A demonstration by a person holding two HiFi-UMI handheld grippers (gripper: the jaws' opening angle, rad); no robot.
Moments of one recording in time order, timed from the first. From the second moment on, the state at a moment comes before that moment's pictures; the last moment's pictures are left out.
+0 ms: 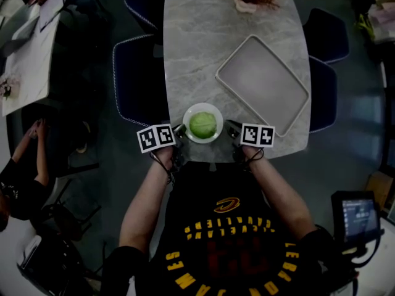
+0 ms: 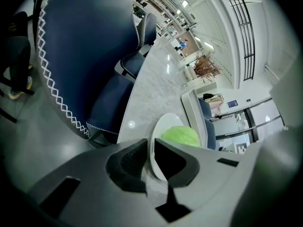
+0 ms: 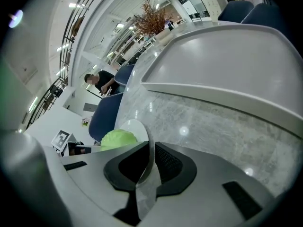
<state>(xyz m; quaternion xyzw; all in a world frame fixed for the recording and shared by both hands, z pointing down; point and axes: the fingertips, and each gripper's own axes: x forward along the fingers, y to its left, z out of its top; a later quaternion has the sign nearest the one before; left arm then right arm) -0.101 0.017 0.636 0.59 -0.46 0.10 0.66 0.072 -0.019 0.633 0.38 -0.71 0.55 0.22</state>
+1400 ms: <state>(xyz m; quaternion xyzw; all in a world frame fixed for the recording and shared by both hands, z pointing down) -0.010 0.022 0.372 0.78 -0.40 -0.05 0.48 0.052 -0.018 0.361 0.29 -0.88 0.36 0.07</state>
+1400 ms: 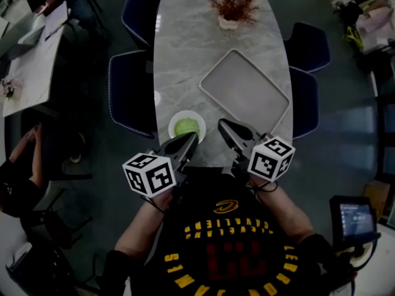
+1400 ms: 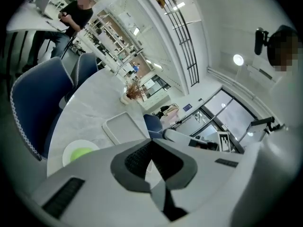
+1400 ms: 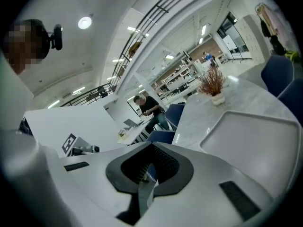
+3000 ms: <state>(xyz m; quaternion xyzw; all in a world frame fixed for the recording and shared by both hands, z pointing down) 0.038 0.040 0.260 0.84 -0.47 -0.04 0.27 0.083 0.015 0.237 0.28 -0.95 0.10 -0.01</state>
